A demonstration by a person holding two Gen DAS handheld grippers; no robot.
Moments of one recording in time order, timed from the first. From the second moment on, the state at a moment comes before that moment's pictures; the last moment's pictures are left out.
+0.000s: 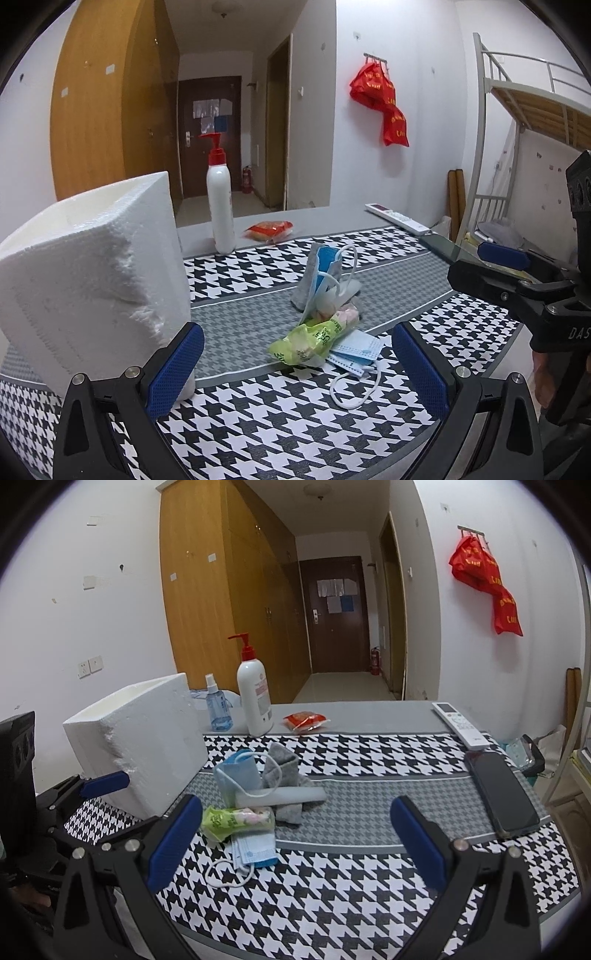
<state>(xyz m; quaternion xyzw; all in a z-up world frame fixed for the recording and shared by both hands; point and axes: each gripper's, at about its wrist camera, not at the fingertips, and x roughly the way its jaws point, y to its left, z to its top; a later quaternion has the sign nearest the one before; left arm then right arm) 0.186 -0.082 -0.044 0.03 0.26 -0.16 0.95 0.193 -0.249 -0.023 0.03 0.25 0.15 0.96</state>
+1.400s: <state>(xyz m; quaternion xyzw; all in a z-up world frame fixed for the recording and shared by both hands) 0.247 -0.111 -0.083 0.07 0.38 -0.18 0.91 0.235 -0.264 -0.059 0.05 0.33 0.16 0.93</state>
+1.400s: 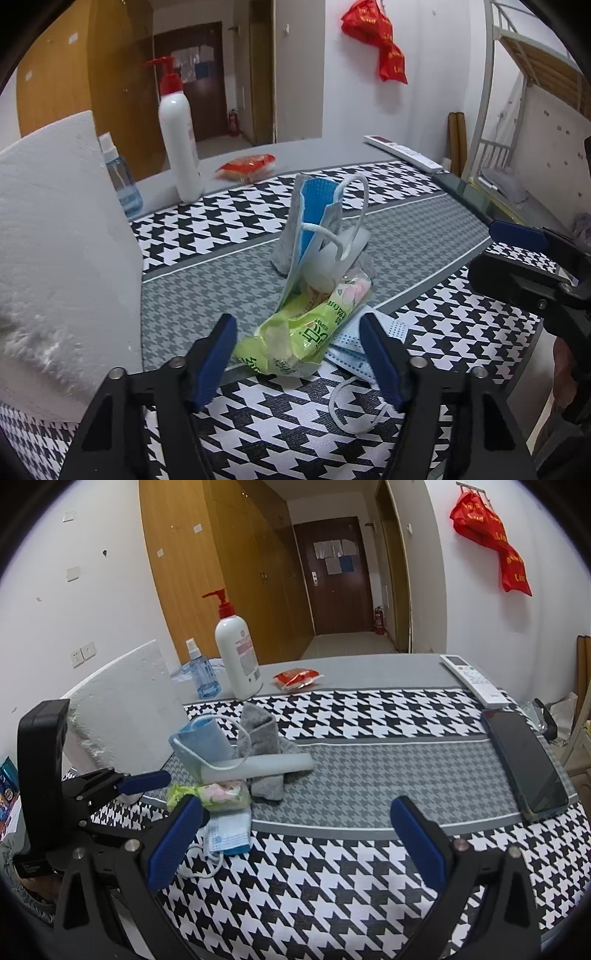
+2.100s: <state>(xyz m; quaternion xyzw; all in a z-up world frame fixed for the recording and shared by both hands) 0.237 -0.133 -0.088 0.07 0.39 -0.25 0.88 0.226 -0.271 -0.056 0.06 0.33 0.15 0.93</state>
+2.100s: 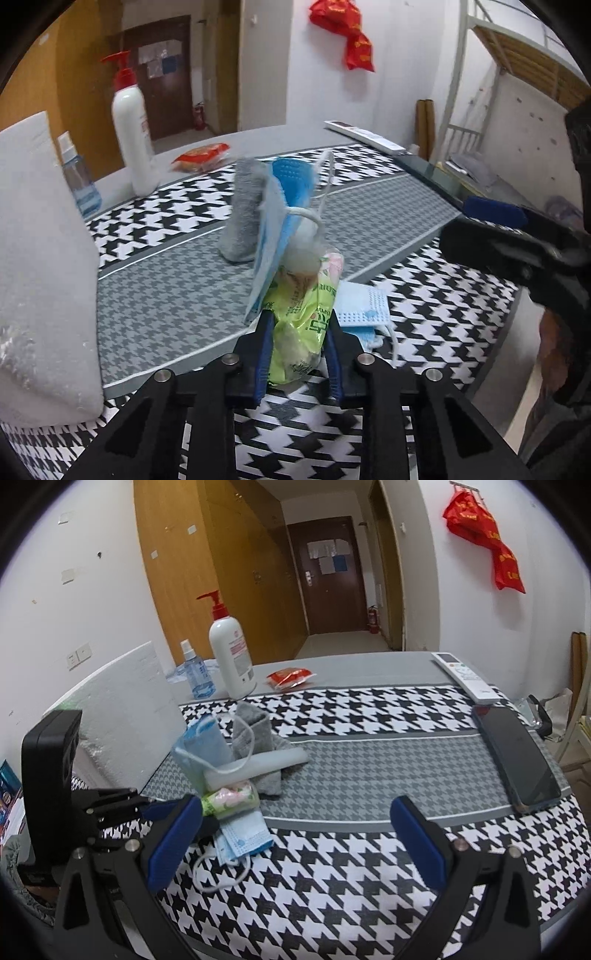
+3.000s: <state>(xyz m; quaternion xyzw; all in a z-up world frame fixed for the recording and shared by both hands) 0.192 -0.083 -0.051 0.02 0.32 -0.25 0.91 0.212 -0.255 -0.058 0.04 0.34 0.19 0.92</state>
